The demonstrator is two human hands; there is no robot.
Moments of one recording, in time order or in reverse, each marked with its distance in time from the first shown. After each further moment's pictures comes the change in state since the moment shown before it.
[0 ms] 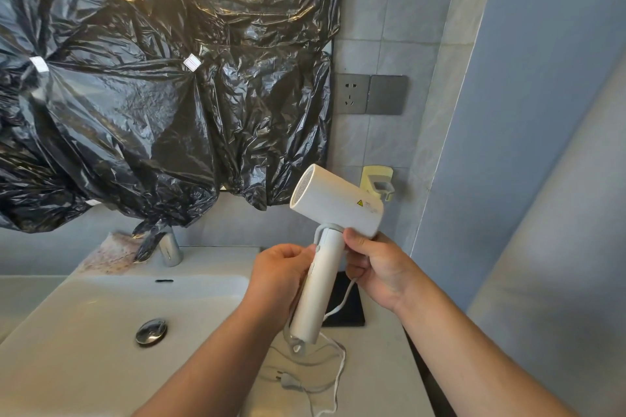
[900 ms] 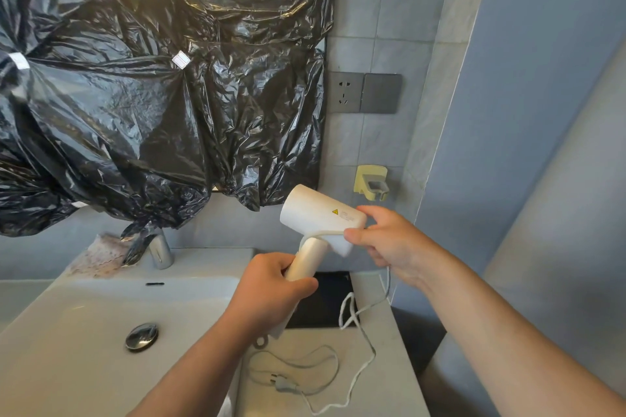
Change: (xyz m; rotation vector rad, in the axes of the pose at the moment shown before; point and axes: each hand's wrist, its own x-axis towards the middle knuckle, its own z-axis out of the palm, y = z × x) left_hand -0.003 -0.001 -0.016 0.673 -0.040 0.247; right_hand 0.010 -0.042 -0.010 -0.738 0.192 0.018
